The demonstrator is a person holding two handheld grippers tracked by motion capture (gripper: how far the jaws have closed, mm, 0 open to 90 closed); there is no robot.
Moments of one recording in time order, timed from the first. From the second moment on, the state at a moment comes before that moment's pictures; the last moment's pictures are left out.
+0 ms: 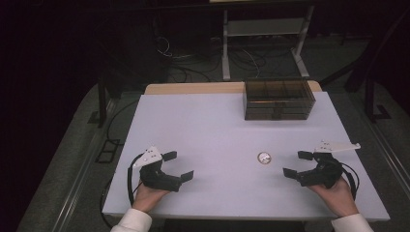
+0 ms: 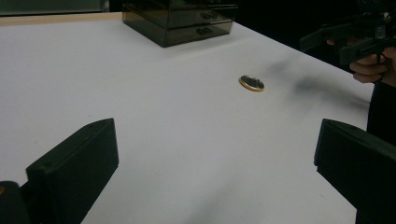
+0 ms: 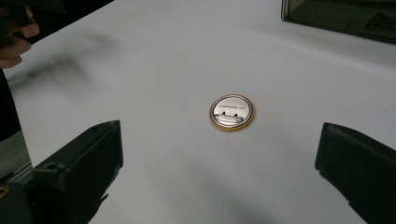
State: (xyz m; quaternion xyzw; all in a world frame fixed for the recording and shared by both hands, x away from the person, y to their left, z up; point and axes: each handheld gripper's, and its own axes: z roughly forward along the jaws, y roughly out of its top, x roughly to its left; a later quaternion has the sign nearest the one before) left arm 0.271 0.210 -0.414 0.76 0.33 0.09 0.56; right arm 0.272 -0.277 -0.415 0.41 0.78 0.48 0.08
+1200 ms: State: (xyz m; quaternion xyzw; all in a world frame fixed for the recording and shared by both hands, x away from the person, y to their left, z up) left arm 0.272 0.209 -0.417 0.76 0.33 0.09 0.56; right arm 0.303 -0.276 -0.400 0.42 0.79 0.46 0.05
